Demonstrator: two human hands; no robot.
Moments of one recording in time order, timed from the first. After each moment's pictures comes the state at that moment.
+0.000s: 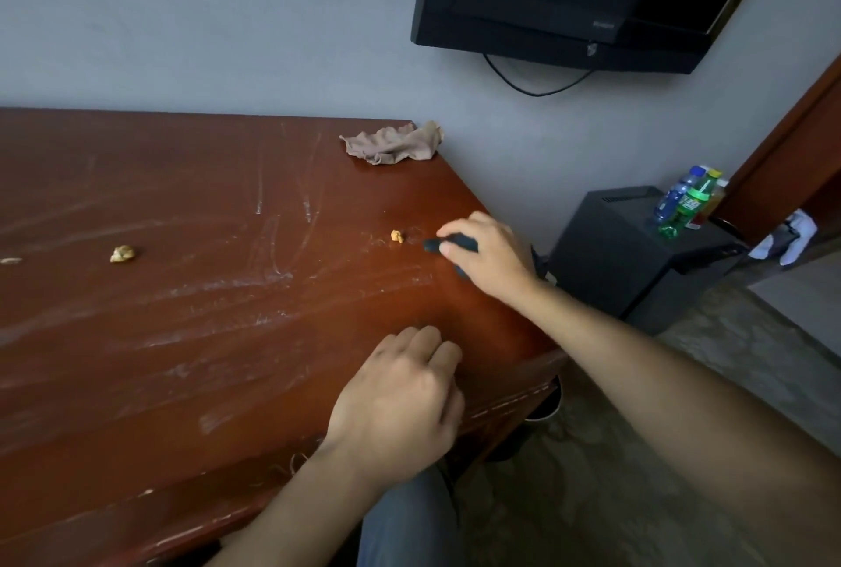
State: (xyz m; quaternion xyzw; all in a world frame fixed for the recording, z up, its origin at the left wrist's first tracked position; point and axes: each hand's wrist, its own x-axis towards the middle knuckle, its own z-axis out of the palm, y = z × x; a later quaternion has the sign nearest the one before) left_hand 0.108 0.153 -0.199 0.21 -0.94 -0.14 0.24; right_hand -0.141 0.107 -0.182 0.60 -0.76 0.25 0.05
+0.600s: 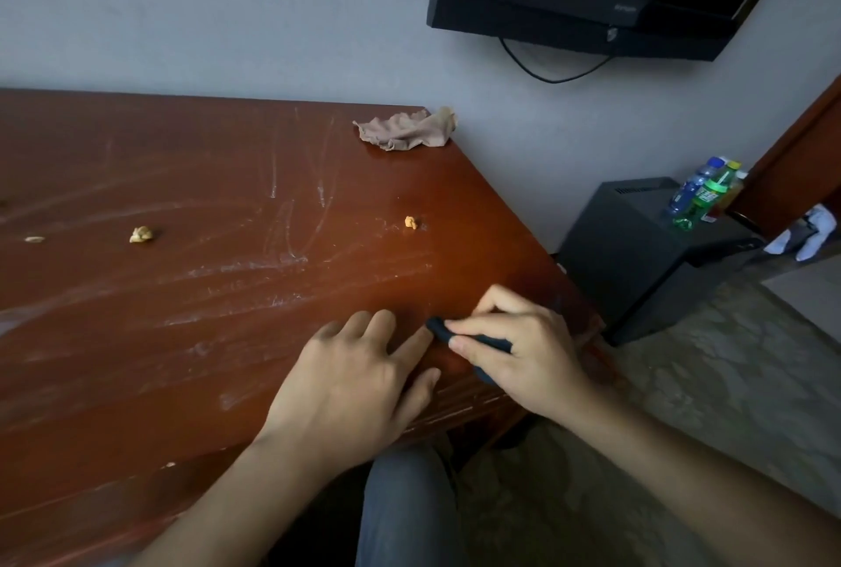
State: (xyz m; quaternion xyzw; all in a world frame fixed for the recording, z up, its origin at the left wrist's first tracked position) left_hand 0.155 0.130 -0.201 0.23 -0.95 0.06 0.22; right_hand -0.064 0.223 -0.186 0.67 -0.68 0.31 -0.02
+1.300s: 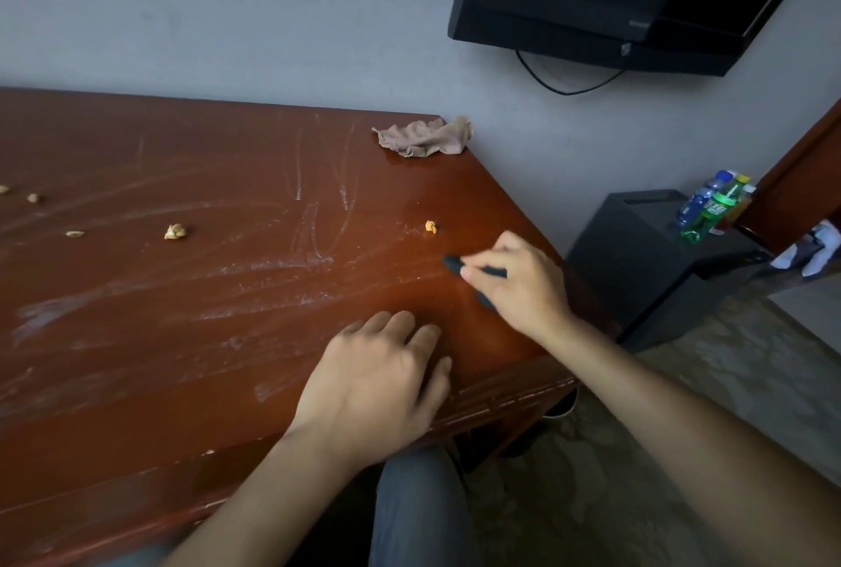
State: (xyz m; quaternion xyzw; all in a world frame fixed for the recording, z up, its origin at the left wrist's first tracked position) left_hand 0.160 0.131 -0.194 0.27 -0.94 -0.04 0.22; right_hand -0.090 0.145 -0.188 0.57 -0.78 0.27 0.04
